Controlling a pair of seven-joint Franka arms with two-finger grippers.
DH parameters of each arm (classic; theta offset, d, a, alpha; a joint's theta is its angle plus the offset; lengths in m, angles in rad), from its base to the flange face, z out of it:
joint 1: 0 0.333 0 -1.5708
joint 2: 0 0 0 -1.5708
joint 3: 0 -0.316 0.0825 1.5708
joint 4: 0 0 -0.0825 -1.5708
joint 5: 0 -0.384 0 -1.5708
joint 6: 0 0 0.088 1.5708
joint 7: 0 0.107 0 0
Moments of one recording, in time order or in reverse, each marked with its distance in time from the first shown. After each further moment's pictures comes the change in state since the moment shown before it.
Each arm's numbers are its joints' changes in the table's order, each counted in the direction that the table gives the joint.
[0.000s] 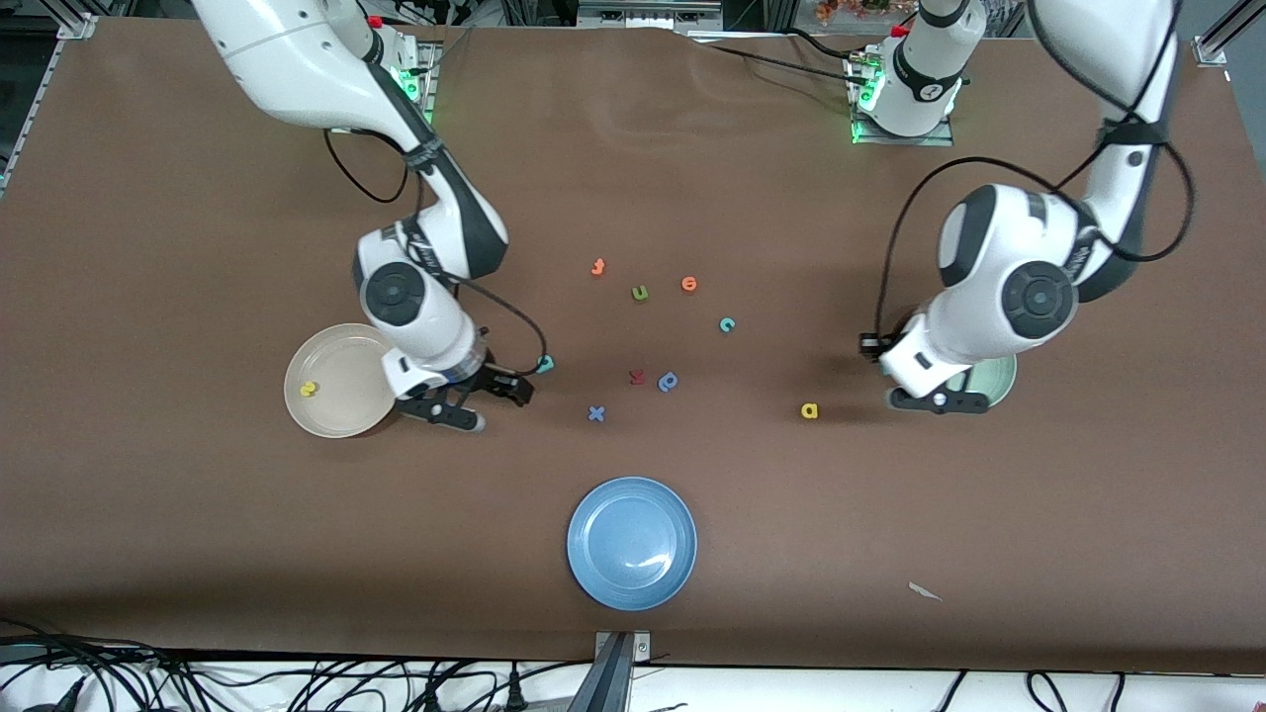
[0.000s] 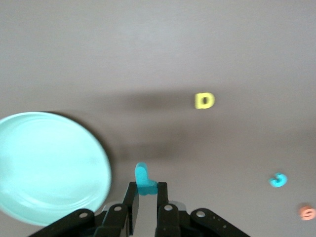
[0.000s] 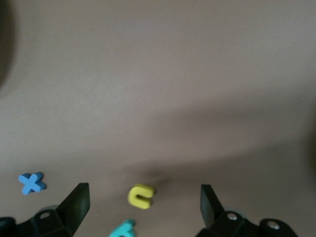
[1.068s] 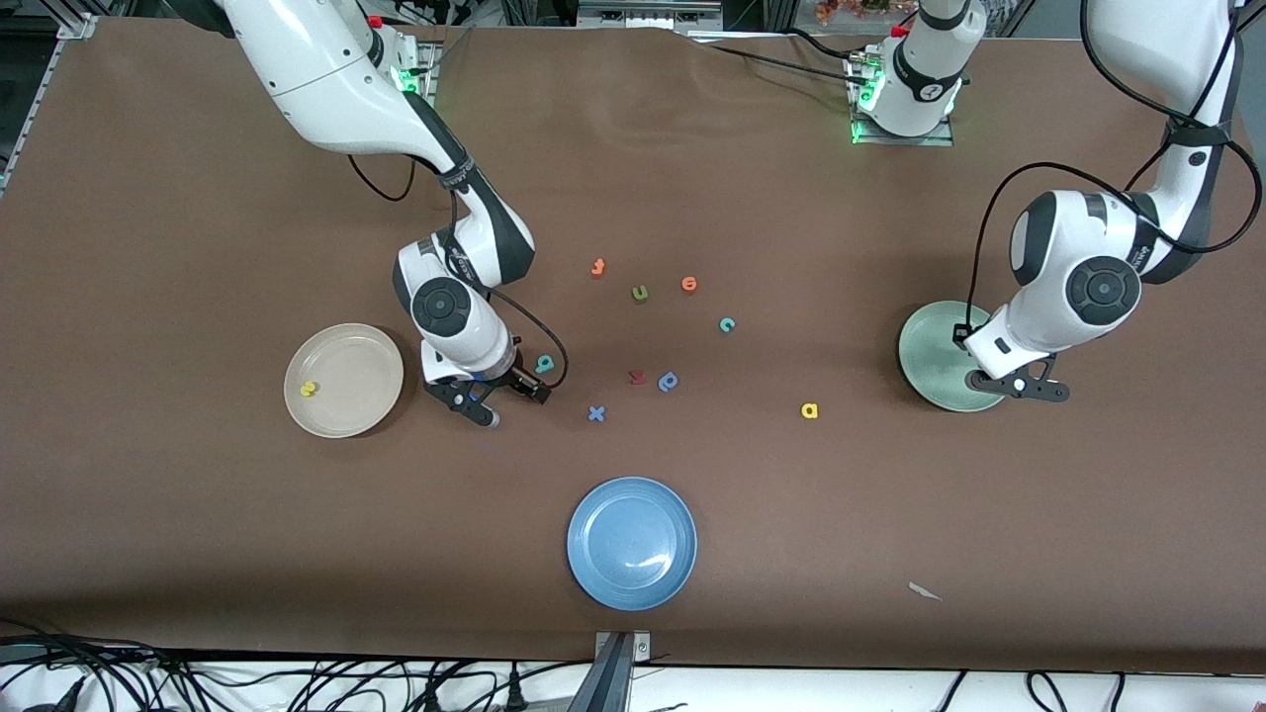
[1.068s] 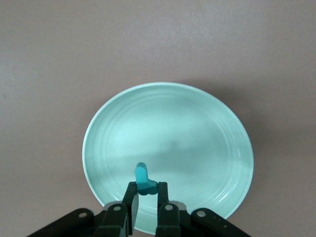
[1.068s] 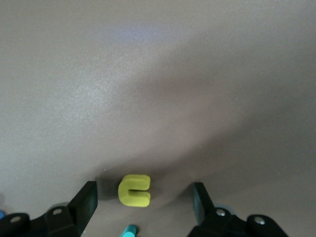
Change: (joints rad) left arm 0.122 -0.030 -0.084 0.270 -0.199 0.246 0.209; right arm 0.031 0.080 0.000 -0.007 0.000 0.001 0.260
